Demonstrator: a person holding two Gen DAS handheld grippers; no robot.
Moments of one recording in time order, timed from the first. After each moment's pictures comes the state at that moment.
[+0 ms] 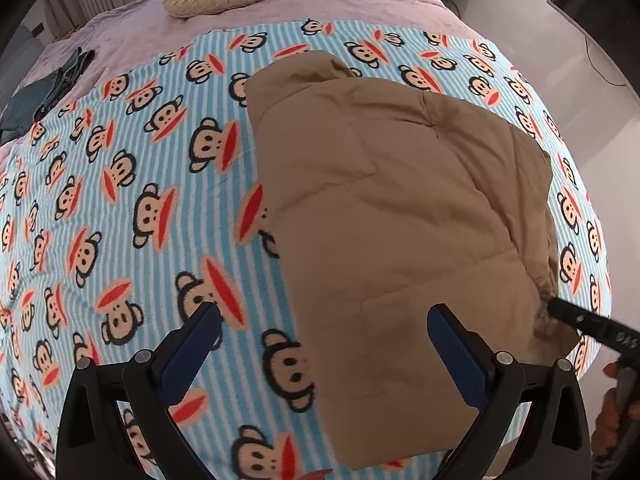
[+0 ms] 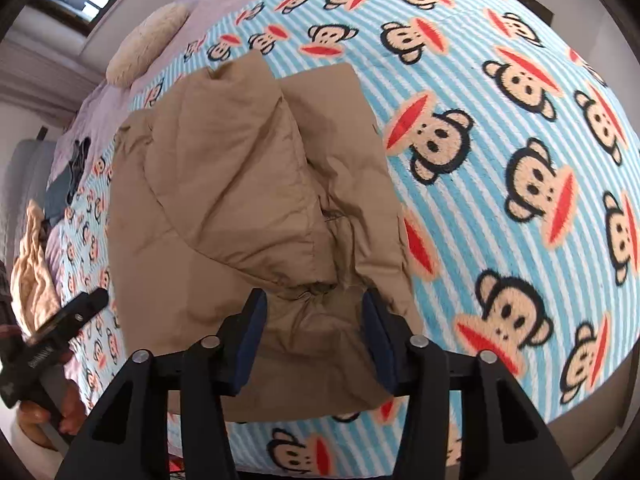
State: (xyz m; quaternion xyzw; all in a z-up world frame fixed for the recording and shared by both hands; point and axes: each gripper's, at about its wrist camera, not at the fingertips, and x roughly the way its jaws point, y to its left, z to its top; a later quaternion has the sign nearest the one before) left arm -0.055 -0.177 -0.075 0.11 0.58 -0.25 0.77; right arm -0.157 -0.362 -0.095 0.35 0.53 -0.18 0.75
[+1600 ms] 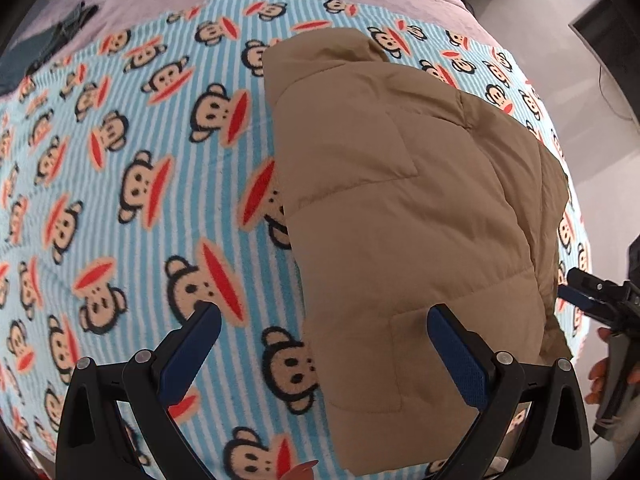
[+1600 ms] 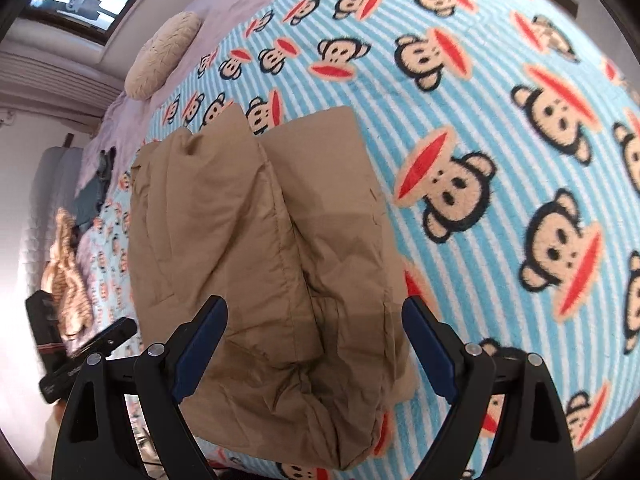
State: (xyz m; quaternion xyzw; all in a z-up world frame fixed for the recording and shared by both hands) left arm -0.025 -0.160 -0.102 0.04 0.63 -0.25 0.73; right arm -0.142 -0.432 -0.111 0.41 0.53 -0.10 0.74
